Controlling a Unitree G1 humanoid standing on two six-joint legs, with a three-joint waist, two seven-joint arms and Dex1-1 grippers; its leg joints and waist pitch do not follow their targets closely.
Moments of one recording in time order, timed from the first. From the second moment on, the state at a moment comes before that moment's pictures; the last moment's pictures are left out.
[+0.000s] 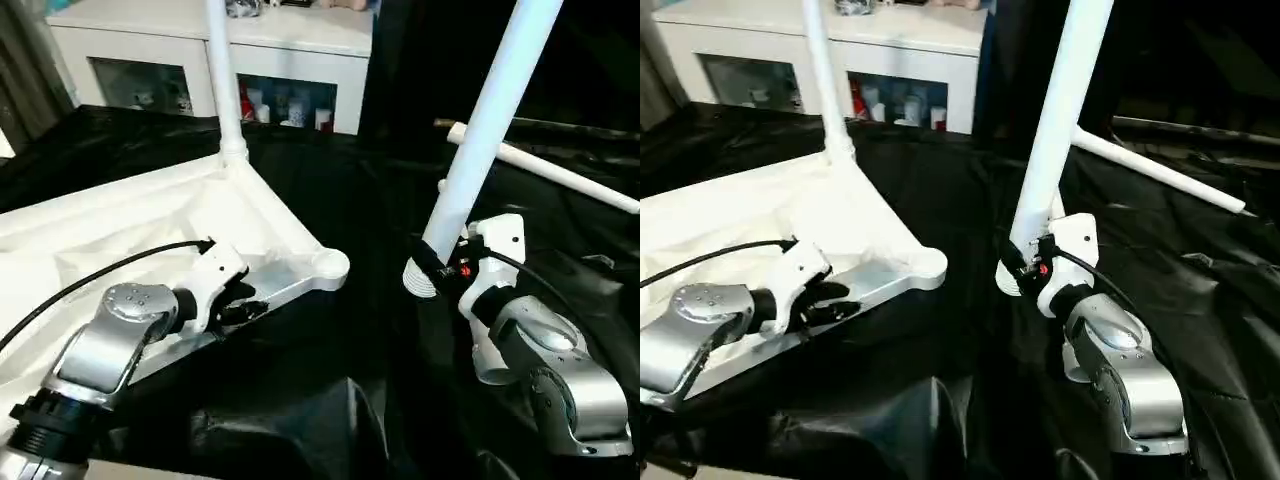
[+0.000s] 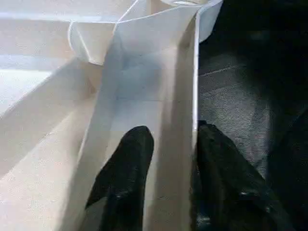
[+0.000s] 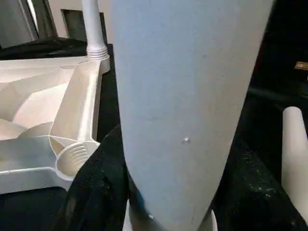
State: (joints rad) left arm -0.32 0.56 -0.19 0.04 -0.10 0.61 -0.83; right arm -0.15 -0.23 -0.03 -0.23 0.27 0.49 0.33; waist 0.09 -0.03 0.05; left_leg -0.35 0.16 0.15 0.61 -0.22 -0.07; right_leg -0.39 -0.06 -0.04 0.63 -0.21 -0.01
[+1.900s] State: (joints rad) left arm -0.51 0.41 -0.28 0.33 -0.04 0.46 -0.83; right arm -0.15 -0.22 -0.03 -0.22 0.27 0.49 0.31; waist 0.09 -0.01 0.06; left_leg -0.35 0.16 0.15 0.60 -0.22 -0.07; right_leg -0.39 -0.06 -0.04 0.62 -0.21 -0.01
